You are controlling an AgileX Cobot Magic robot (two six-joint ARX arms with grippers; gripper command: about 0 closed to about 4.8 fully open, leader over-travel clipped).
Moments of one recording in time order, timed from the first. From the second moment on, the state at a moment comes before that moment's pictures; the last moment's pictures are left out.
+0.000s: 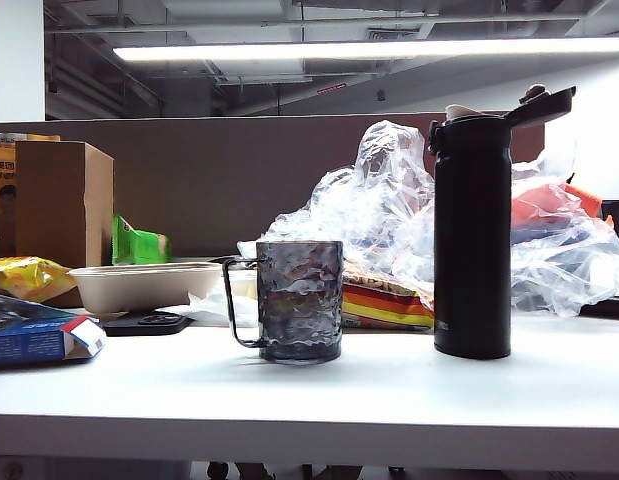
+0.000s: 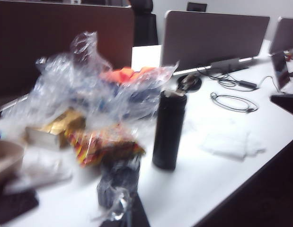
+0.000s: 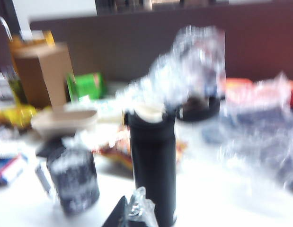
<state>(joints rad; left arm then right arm) -0.65 0.11 0.58 -0.49 0.12 -0.05 0.48 0.02 0.35 -0.33 0.05 0.06</state>
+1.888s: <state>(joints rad) 0.15 0.00 0.01 -0.12 0.19 -0.22 -0.07 0.00 0.01 -0.18 0.06 0.19</state>
